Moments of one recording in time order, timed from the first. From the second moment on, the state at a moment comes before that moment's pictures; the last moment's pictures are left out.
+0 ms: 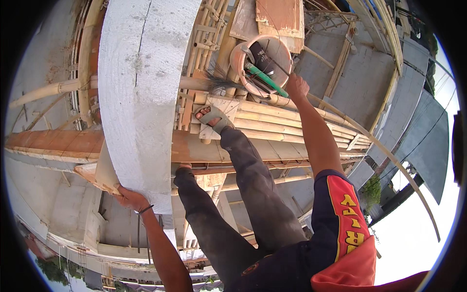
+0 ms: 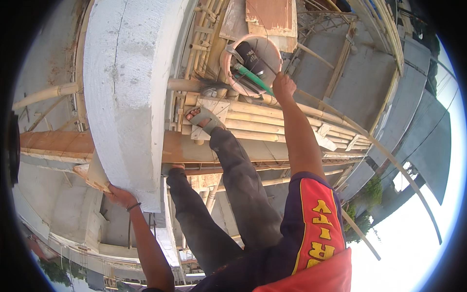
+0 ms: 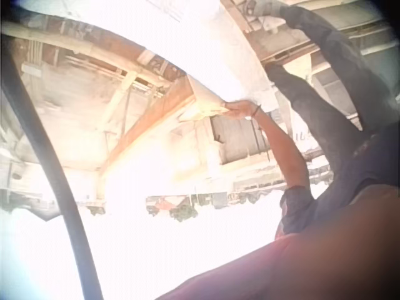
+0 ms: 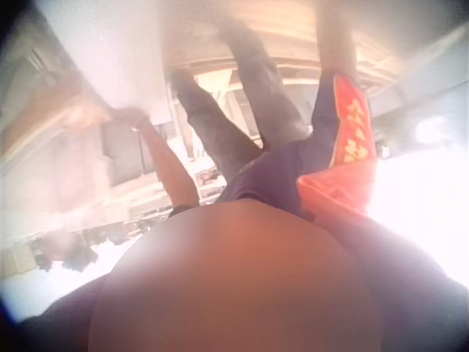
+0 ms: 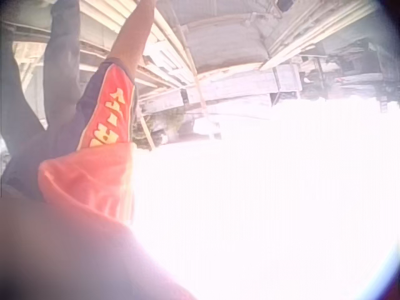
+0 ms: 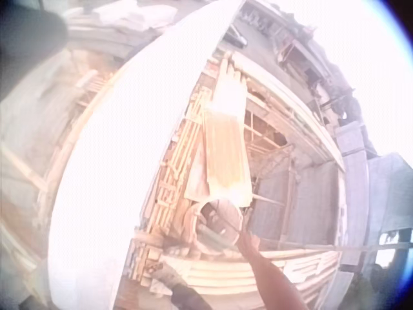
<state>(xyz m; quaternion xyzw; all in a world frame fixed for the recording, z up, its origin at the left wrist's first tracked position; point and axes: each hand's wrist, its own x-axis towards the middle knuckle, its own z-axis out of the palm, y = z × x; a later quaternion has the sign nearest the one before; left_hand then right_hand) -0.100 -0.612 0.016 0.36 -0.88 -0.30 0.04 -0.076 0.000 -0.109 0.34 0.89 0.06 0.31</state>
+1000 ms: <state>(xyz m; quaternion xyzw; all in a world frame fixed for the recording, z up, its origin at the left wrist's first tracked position) -0.102 -0.612 0.019 0.39 -0.88 -0.28 0.03 -0.030 -0.002 -0.222 0.26 0.89 0.00 0.38</state>
